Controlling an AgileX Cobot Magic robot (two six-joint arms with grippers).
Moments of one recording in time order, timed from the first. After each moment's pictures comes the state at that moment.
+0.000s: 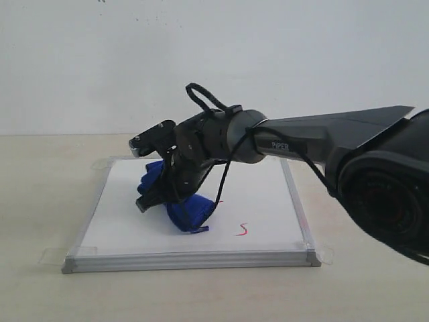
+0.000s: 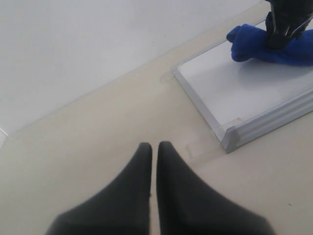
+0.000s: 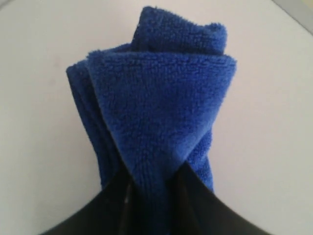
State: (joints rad) left arm -0.01 0.00 0.00 0.23 0.33 0.22; right arm 0.69 2.41 -1.91 -0.08 0.58 -0.04
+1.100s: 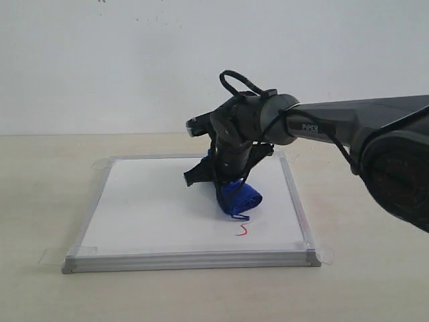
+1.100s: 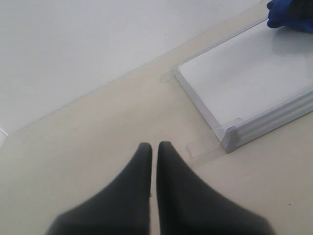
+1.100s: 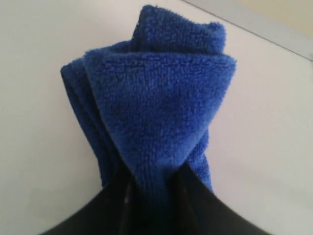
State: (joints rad) left arm -0.01 0.00 0.00 0.23 0.33 0.22; right arm 0.57 2.41 -1.93 -0.30 0.73 0.33
